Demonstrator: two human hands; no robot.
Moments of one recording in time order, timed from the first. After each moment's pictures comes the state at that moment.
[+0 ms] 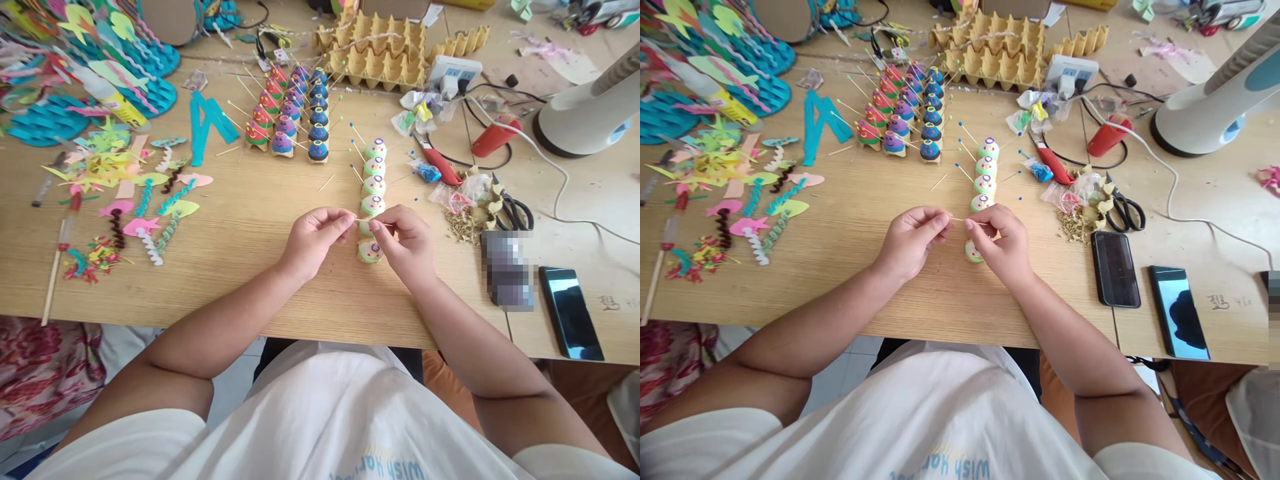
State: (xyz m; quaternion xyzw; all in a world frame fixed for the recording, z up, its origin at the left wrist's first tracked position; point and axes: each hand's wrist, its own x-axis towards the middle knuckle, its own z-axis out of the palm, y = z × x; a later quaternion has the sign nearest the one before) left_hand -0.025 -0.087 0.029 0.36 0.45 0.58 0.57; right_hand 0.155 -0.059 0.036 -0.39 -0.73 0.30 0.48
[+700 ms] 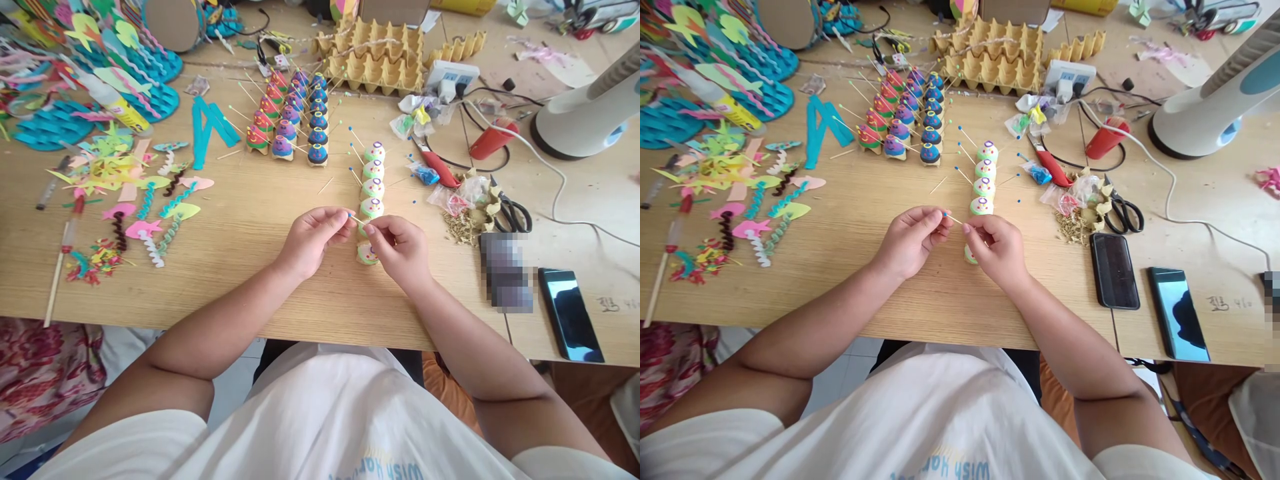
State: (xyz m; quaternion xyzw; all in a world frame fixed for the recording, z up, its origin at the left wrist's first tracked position) left_hand -0.030 -0.083 0.029 0.33 0.43 0.58 0.62; right_hand 0.152 -0.064 0.029 -0.43 -0.70 0.35 0.45
